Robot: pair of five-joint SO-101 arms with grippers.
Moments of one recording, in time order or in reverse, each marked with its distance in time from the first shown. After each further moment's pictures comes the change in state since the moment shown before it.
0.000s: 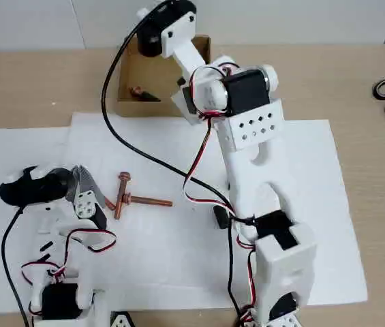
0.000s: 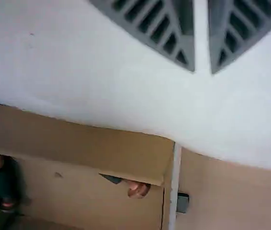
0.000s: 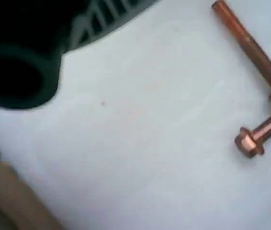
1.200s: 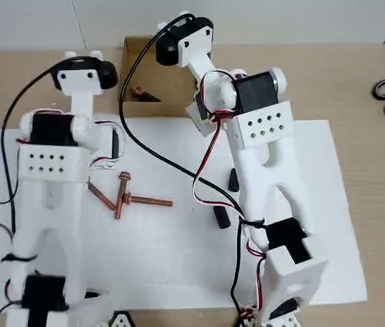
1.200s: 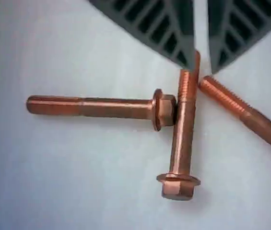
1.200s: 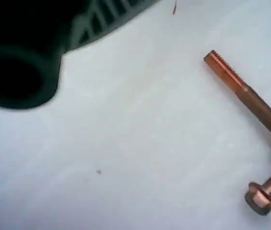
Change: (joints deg) left arm 6.5 94.0 -87.2 51.0 -6.9; right arm 2.9 -5.6 12.1 0.0 -1.9
